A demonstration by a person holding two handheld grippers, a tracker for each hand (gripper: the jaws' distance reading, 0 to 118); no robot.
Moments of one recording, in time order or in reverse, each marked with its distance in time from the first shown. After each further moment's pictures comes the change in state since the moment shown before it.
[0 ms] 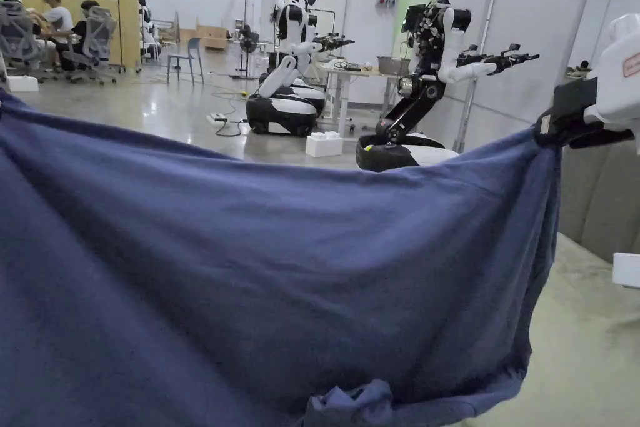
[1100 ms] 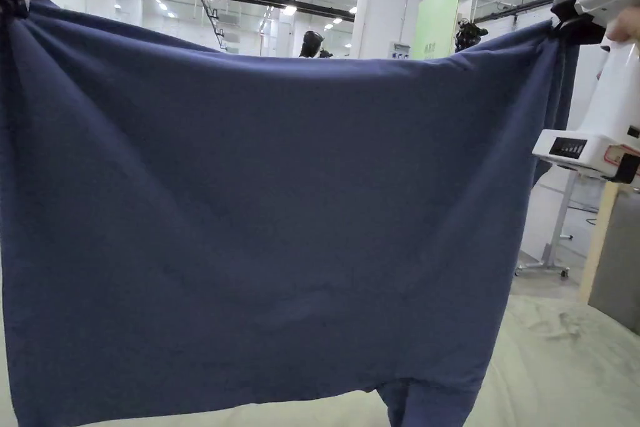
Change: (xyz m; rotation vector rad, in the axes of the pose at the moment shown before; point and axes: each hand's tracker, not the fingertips) left arm 0.031 0.090 -0.120 0.278 0.137 -0.052; right arm -0.045 0.114 -0.107 0.407 -0.045 -0.151
